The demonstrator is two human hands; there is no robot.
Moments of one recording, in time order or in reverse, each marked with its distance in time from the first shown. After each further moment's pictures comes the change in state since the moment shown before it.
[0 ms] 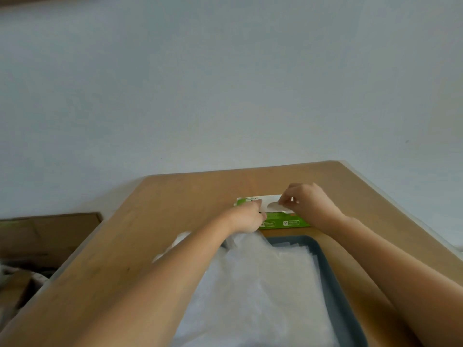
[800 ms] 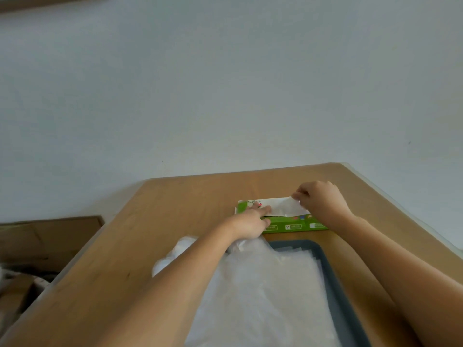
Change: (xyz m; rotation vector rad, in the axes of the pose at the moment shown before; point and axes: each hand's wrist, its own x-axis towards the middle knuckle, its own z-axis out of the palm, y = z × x) left_hand 0.005 -0.001 0.007 0.005 -0.057 0.007; right_hand 0.008 0.016 -0.004 -0.056 0.074 0.220
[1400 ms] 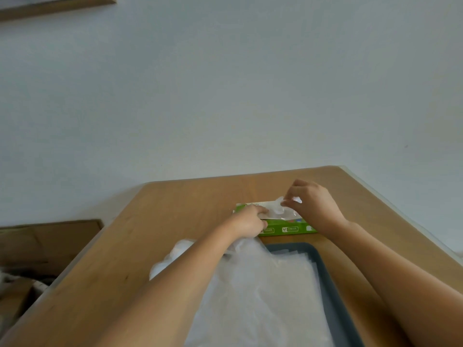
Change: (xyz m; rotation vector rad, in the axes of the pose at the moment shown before) left_hand -0.003 0.006 -0.003 -0.171 0.111 -0.041; right_hand -0.007 -0.004 0.002 0.133 0.128 -0.281
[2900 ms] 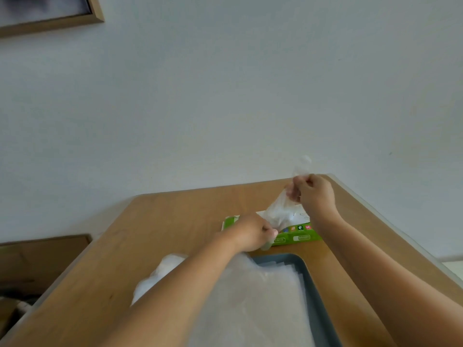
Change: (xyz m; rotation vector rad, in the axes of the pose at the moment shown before) left_hand 0.011 0.021 0.011 0.169 0.024 0.244; right_hand 0.017 -0.008 -0.024 0.797 0.332 0.675
